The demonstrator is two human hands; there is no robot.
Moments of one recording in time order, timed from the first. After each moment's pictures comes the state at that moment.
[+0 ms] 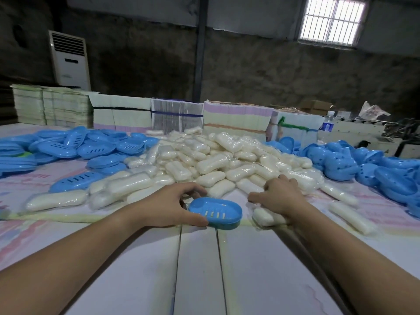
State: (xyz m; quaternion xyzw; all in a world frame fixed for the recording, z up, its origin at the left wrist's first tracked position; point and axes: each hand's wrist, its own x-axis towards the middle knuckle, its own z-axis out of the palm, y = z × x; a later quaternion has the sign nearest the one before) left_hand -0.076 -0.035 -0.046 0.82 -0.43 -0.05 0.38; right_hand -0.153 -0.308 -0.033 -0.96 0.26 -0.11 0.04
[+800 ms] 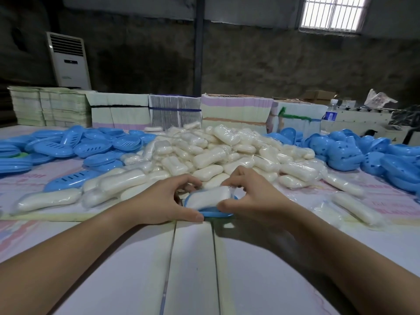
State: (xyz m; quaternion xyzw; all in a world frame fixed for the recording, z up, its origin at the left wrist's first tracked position) left_hand -0.069 -0.036 -0.051 0.83 -0.41 -0.05 0.37; right_hand -0.178 -0.249 -0.029 -0.94 -0.05 -0.17 0.27
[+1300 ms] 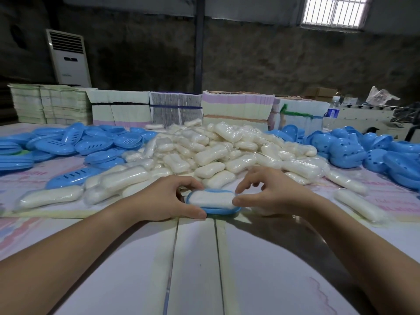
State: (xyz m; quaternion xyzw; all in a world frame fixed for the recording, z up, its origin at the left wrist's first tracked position) left_hand -0.068 -0.037 -0.050 0.83 -0.42 -0.05 0.35; right_hand -0.189 -0.275 -0.017 -0.96 -0.02 -0.13 0.25
